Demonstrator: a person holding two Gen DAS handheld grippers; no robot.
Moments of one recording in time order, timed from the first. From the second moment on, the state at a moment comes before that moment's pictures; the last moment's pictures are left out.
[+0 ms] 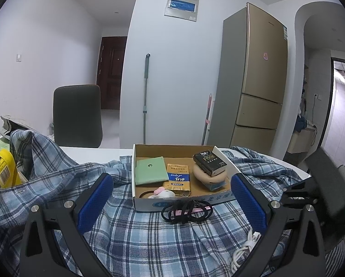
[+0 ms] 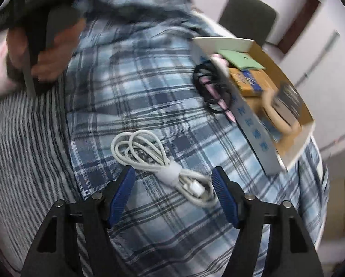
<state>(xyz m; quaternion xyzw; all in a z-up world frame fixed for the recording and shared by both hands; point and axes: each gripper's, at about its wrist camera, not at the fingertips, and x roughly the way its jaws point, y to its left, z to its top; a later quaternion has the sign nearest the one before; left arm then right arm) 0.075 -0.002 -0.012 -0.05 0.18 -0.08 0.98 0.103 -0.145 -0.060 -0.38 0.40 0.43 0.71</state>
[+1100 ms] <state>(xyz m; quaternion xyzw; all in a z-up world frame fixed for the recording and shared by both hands) 0.072 -0.002 -0.012 -0.04 0.18 -0.08 0.98 0.179 -0.204 -0.069 -0.11 0.52 0.26 0.81</state>
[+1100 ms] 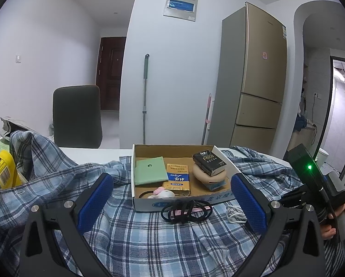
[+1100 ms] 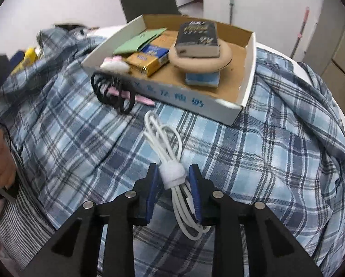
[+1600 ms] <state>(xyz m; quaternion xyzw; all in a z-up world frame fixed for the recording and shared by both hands) 0.087 -0.009 -0.019 -0.02 0.23 -0.09 0.97 0.159 -0.207 -0.028 -0.02 0.41 0.21 0.89</state>
